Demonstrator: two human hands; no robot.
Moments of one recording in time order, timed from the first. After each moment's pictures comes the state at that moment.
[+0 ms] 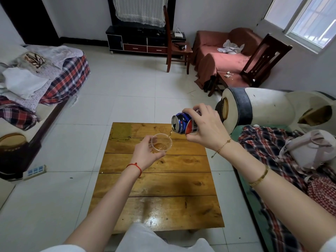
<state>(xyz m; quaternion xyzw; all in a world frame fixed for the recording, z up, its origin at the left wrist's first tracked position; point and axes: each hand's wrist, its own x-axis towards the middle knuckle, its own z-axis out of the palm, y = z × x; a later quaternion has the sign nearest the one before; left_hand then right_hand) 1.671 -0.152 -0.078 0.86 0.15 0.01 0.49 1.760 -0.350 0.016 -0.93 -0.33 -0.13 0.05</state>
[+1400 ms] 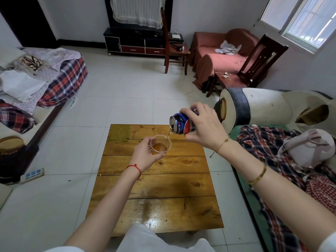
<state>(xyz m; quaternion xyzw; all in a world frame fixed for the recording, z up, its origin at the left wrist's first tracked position) 1.675 -0.157 -0.078 0.87 0.14 0.02 0.48 1.766 -0.351 0.017 -0.93 -0.34 -0.13 0.03</state>
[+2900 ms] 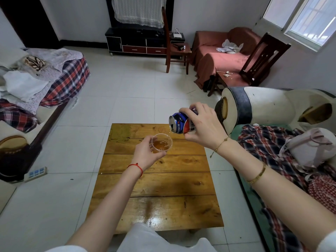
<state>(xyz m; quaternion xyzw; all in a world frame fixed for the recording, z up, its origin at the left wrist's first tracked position) 1.671 -0.168 -0.073 0.87 0.15 0.03 0.48 1.761 -0.356 0.018 -0.93 -0.34 -0.13 0.04</state>
